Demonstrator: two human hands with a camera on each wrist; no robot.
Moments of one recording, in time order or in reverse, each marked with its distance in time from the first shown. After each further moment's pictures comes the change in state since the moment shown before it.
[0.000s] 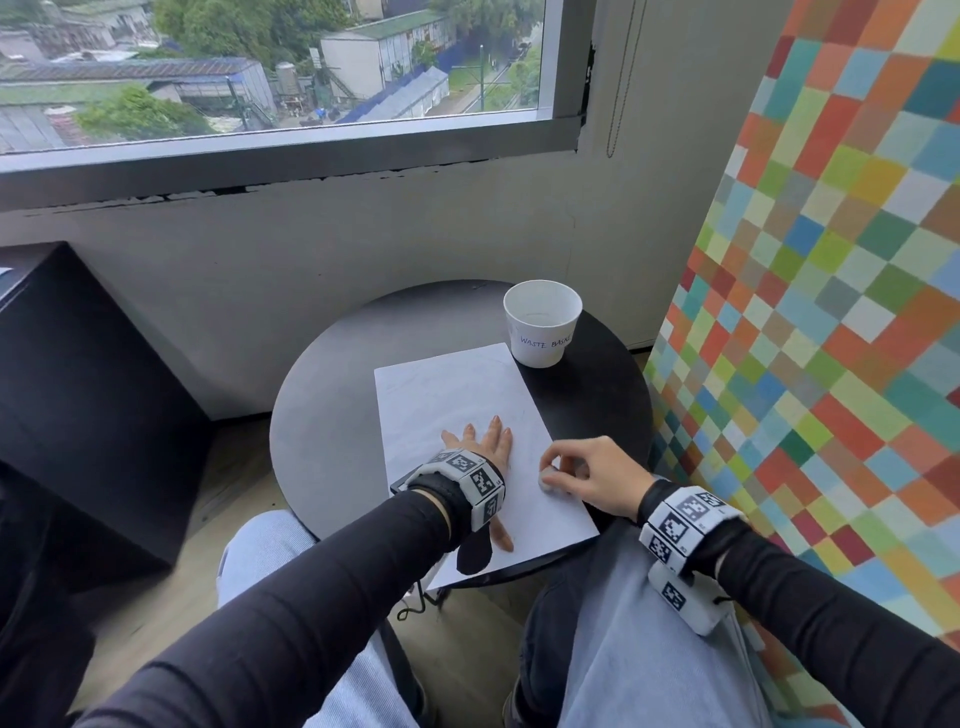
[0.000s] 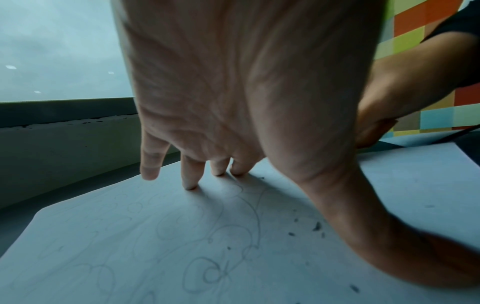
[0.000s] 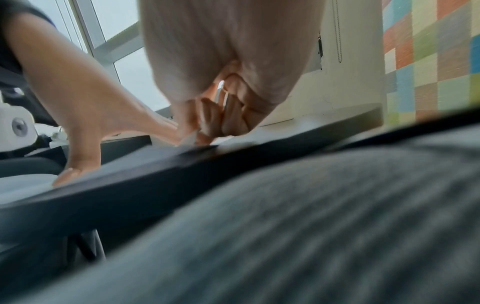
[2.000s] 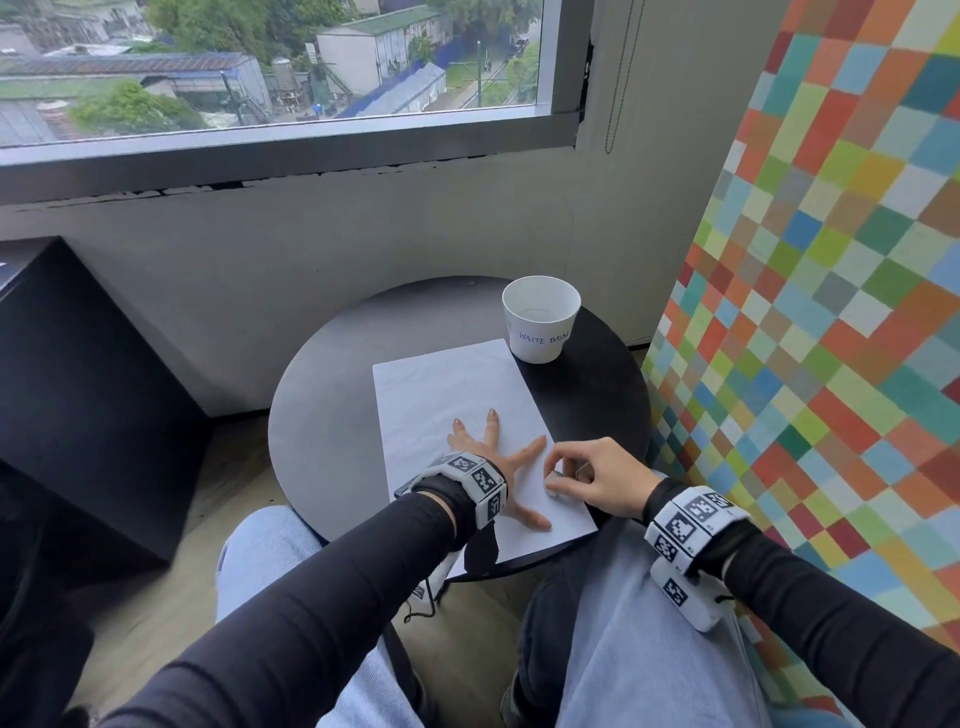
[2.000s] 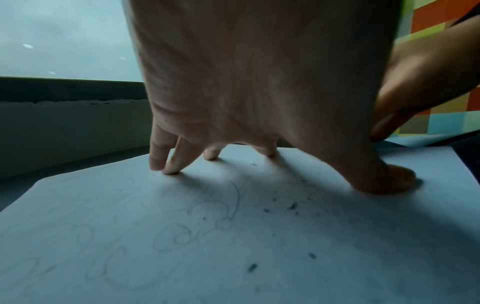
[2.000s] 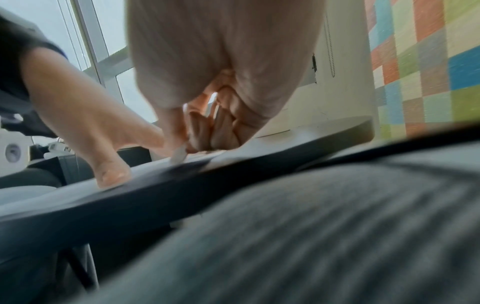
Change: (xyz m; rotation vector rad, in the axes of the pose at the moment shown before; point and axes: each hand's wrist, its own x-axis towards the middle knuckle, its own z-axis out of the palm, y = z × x) left_hand 0.004 0.013 0.006 -0.113 0.048 -0.033; right_hand -0.010 -0.003 -0.003 0.010 -0.053 0.000
